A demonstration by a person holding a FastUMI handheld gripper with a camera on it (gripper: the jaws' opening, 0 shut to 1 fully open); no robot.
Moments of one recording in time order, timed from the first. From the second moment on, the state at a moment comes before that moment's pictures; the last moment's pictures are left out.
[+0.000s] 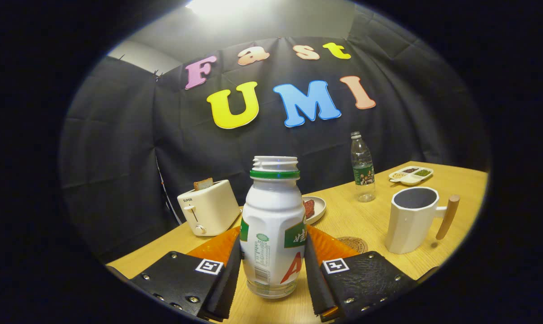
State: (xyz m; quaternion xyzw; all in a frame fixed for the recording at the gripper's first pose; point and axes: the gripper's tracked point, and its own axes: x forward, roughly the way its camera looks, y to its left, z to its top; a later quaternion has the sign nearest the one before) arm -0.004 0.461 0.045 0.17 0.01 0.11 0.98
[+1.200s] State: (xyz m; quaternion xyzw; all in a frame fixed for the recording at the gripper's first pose) arm 0.015 0.428 0.070 0.53 0.02 0.12 0.84
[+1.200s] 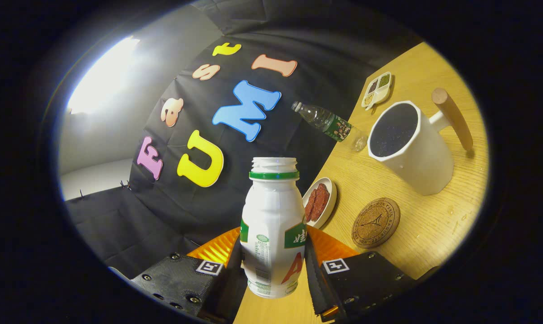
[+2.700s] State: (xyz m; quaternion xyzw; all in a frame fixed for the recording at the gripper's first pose) arm 0.035 0.384 0.075 0.73 -0.01 0.09 0.68
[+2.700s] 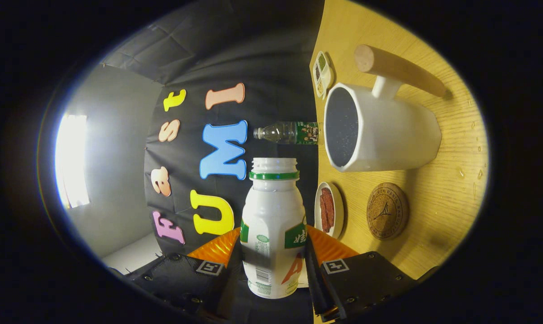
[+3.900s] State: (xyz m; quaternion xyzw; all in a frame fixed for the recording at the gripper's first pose) arm 0.031 0.375 0.091 0.78 -0.04 0.10 0.62
